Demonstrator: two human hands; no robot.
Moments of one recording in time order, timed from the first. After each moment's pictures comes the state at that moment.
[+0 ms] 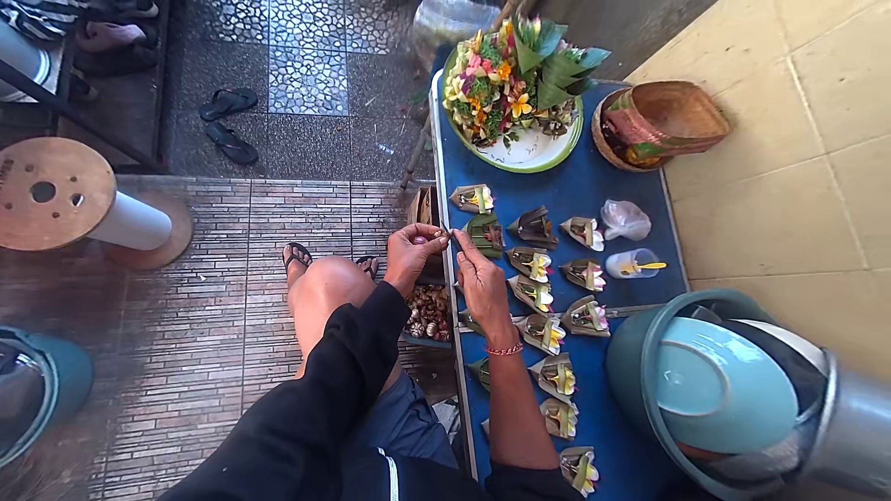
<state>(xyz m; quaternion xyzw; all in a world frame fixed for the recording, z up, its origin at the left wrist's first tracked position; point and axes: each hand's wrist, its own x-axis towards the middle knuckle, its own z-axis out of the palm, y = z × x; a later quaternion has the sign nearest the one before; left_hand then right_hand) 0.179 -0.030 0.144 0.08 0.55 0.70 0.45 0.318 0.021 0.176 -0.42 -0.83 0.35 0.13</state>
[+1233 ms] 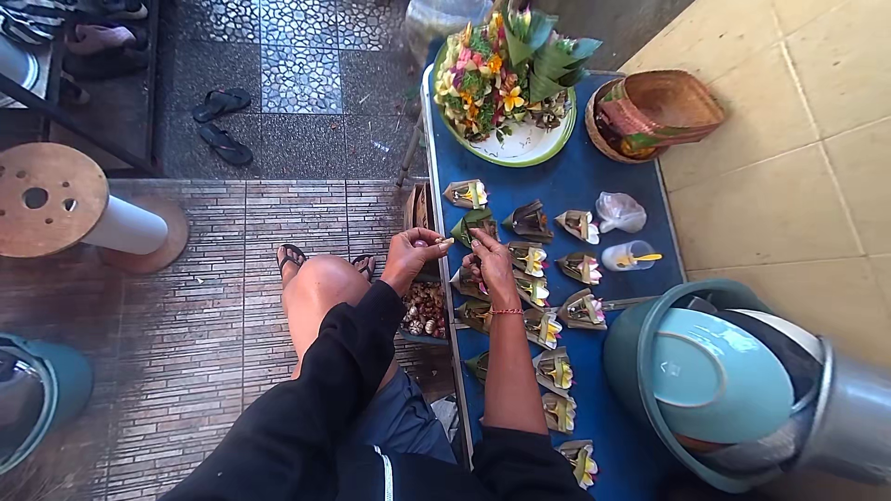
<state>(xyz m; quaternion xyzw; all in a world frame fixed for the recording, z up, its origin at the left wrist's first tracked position) 0.183 -0.028 0.136 0.12 0.54 0.65 0.52 0.330 0.085 0.127 -0.55 -0.61 0.56 0.13</state>
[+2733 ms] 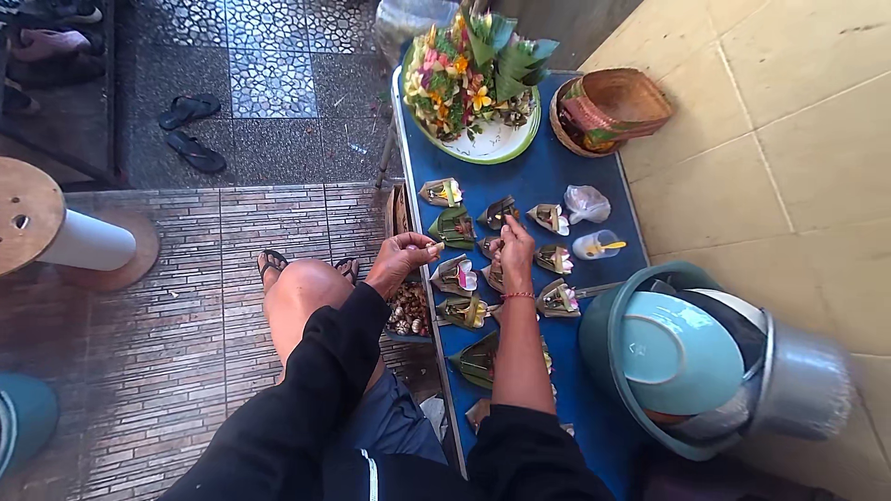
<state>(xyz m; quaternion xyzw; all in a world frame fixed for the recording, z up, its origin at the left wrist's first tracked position) 0.193 -0.024 0.144 0.11 0.46 0.65 0.60 0.373 0.135 0.134 -0.60 -0.59 0.47 0.27</state>
